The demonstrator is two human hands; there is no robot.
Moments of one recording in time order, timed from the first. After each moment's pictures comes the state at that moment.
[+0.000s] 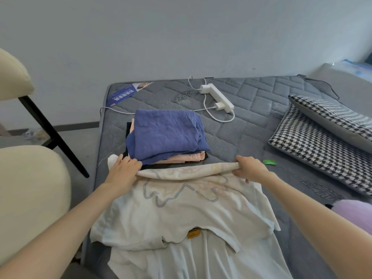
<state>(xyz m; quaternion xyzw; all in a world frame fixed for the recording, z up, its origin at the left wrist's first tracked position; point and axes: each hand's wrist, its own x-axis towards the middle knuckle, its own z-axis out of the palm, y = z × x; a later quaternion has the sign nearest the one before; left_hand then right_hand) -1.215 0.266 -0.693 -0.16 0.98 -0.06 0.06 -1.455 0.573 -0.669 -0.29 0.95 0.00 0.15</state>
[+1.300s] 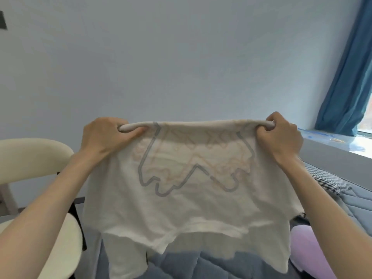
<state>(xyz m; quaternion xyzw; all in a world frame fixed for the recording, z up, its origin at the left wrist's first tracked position) -1.126 0.348 -0.366 -0.18 0.86 0.04 -0.47 -1.345 0.686 -0.372 -0.13 0.82 -0.36 -0.42</state>
